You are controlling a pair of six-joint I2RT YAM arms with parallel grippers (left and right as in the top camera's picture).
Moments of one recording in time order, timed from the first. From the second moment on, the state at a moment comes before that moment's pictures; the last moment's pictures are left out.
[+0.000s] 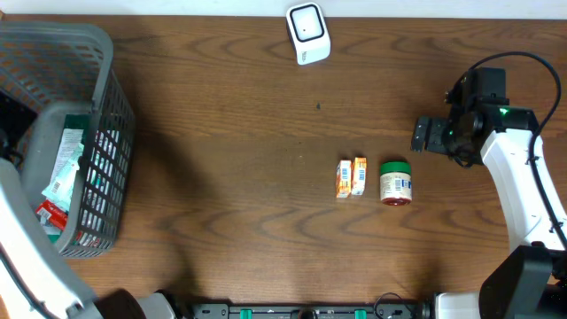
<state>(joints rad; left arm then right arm) 0.60 1.49 1.71 -1.15 -0.22 -0.39 -0.08 1.58 1.25 -0.93 -0.03 0.16</state>
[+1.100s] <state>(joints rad) 0.62 2.11 1.69 -1.16 -0.03 0.01 -0.08 1.58 1.25 -0.93 -0.03 0.16</state>
